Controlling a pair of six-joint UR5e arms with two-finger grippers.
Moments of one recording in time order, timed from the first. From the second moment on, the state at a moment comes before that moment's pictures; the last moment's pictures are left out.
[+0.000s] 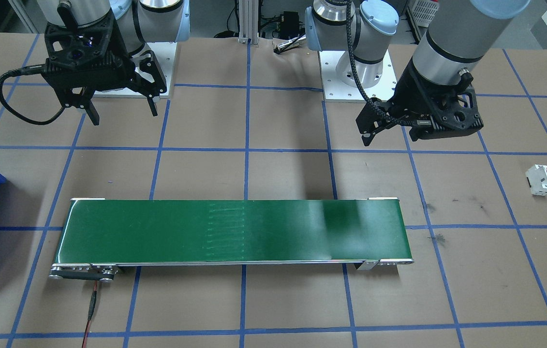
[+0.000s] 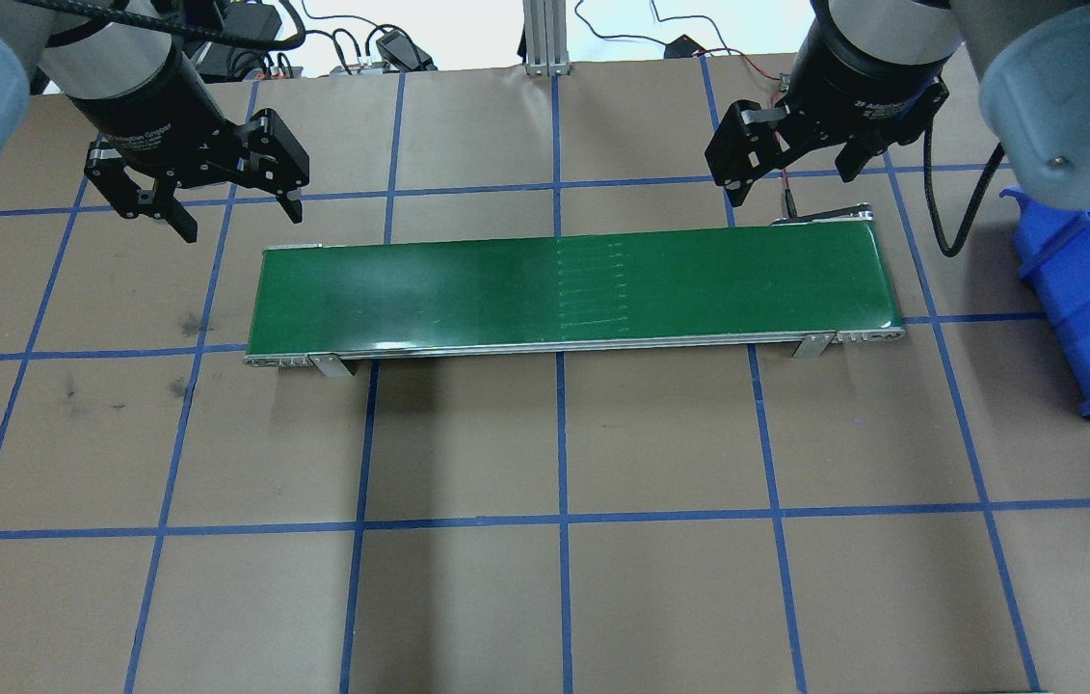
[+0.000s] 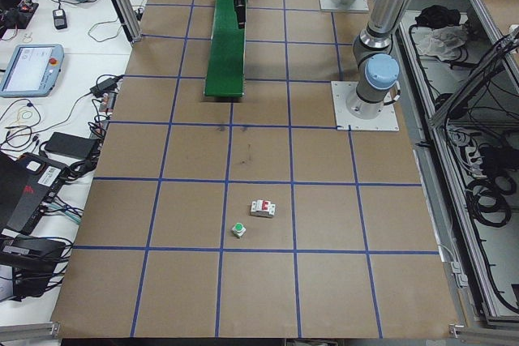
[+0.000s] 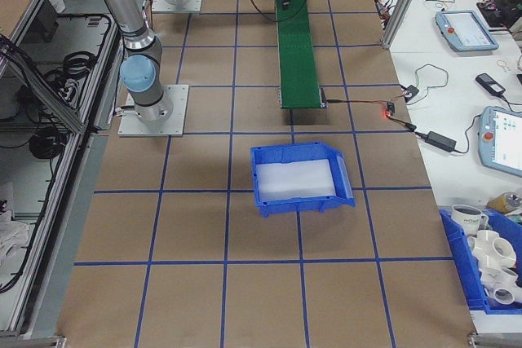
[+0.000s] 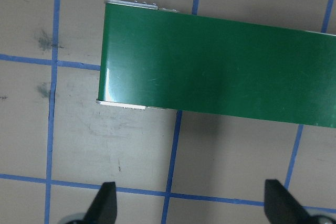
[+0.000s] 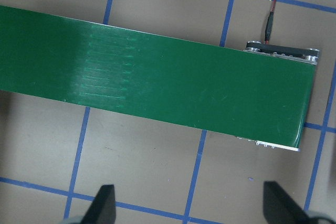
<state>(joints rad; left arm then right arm) -1.53 -1.62 -1.52 -1.59 1.55 -0.11 1.65 -1.60 1.55 -1.65 -1.54 -0.13</state>
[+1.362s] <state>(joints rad) -1.00 -1.68 -1.53 -1.61 1.66 0.76 1.65 -1.60 1.55 -1.64 -1.53 -0.11</state>
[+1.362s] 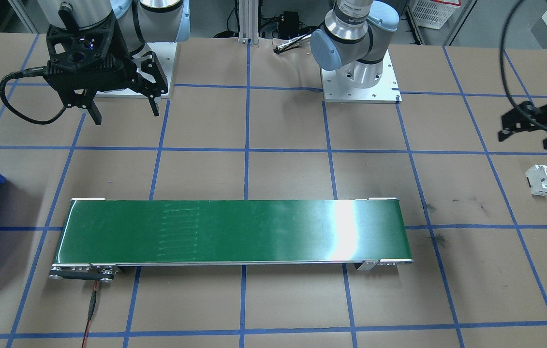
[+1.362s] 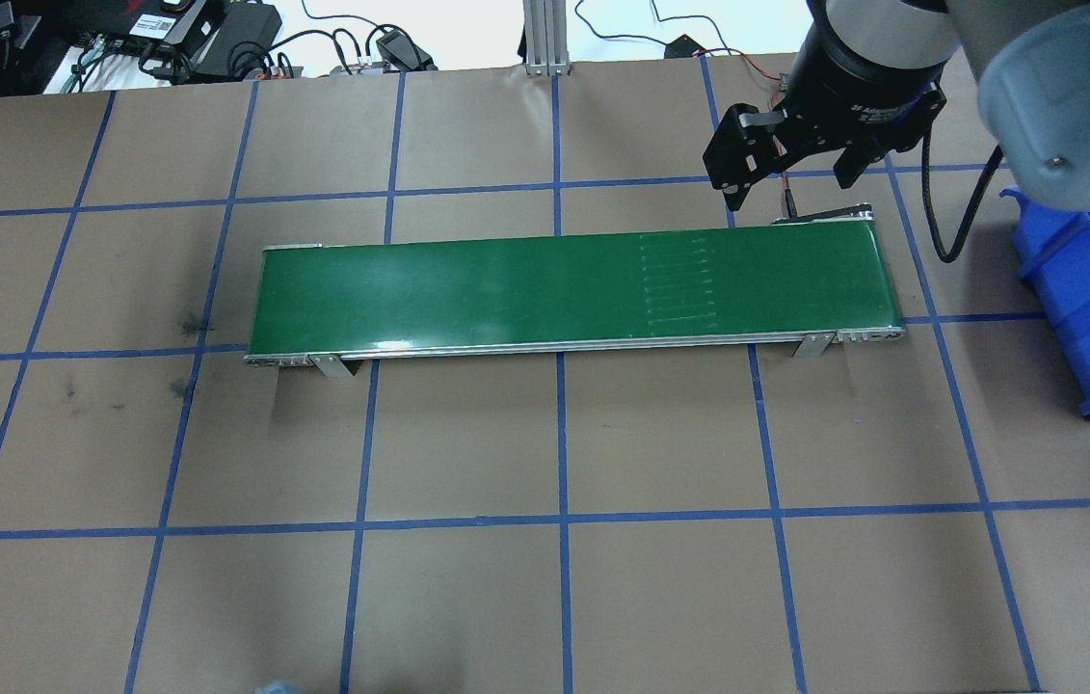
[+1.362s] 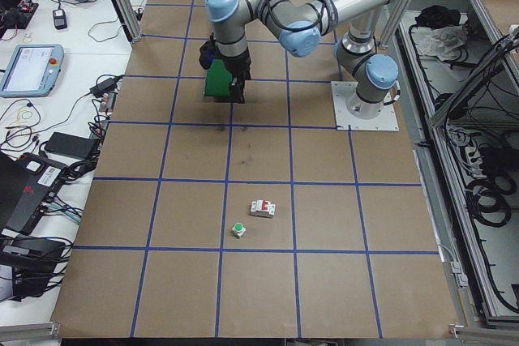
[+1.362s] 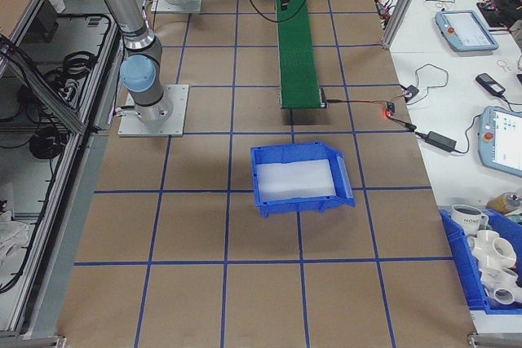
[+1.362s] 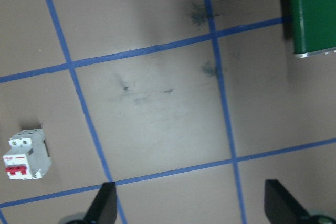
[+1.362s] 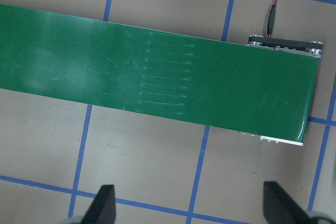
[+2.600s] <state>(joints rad) -0.61 -2.17 -1.35 -1.14 1.67 1.64 1.65 -1.60 1.55 -1.65 -1.54 -0.11</state>
